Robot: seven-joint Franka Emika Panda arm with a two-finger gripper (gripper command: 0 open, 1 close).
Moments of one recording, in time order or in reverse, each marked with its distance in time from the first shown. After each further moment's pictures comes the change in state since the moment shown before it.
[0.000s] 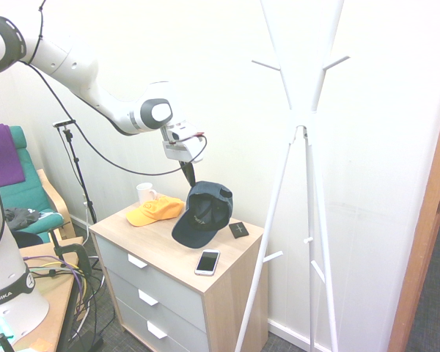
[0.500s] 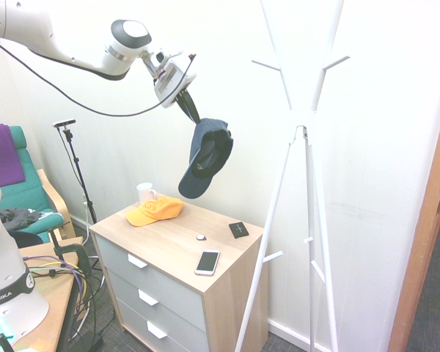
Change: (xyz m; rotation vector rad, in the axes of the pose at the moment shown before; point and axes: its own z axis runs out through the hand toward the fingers) arm 0.062 0.035 -0.211 -0.220 0.347 -0.033
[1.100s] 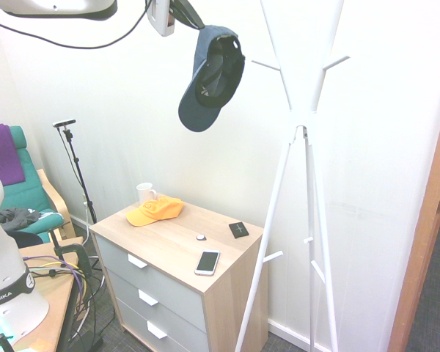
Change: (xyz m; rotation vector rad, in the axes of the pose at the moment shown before) arm 0.111 0.142 -0.120 -0.129 0.229 0.124
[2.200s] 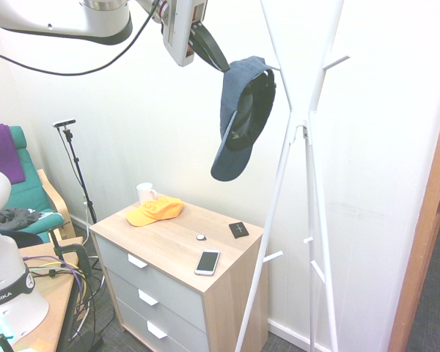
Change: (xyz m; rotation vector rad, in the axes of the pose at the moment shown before) arm -0.032 0.067 0.156 0.020 -0.113 0.044
